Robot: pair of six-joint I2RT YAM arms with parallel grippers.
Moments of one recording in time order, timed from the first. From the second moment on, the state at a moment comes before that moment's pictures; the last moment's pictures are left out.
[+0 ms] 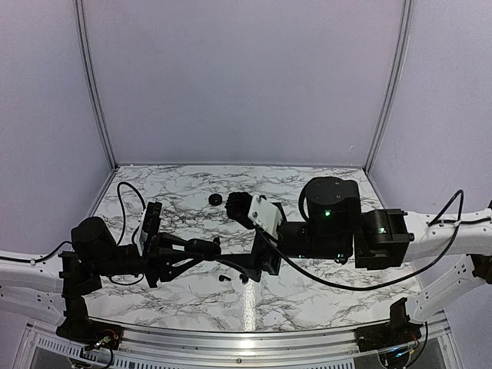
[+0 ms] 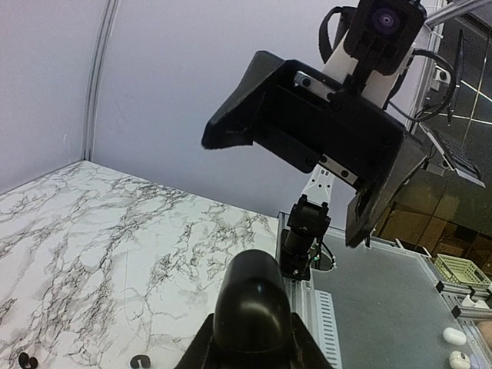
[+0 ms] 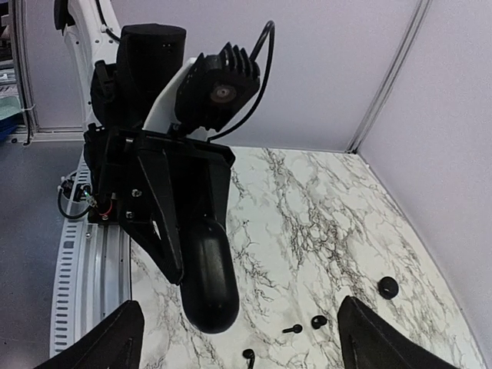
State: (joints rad) left arm -1.06 0.92 0.35 0.64 0.36 -0.30; right arm 1.34 1.27 1.07 -0.06 0.09 -0.22
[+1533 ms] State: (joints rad) left arm -1.10 0.95 0.35 0.63 0.36 -0.24; right arm 1.19 1.30 1.13 -0.07 -0.05 -0.10
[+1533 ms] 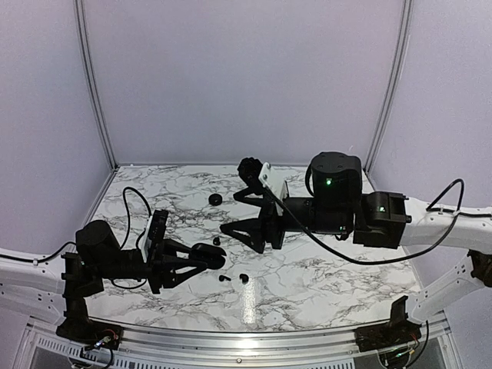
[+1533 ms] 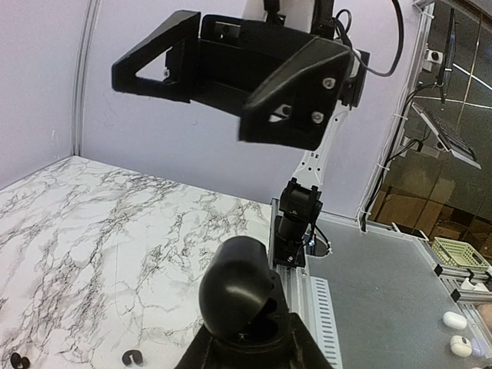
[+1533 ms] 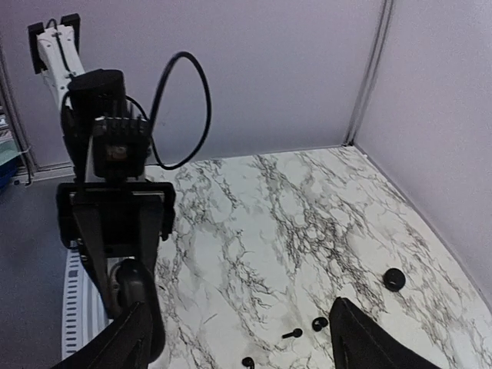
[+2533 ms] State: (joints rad) left arm -1.10 0.91 0.35 0.63 0.39 -0.23; right arm 1.19 1.44 1.19 -0.11 -0.21 -0.11
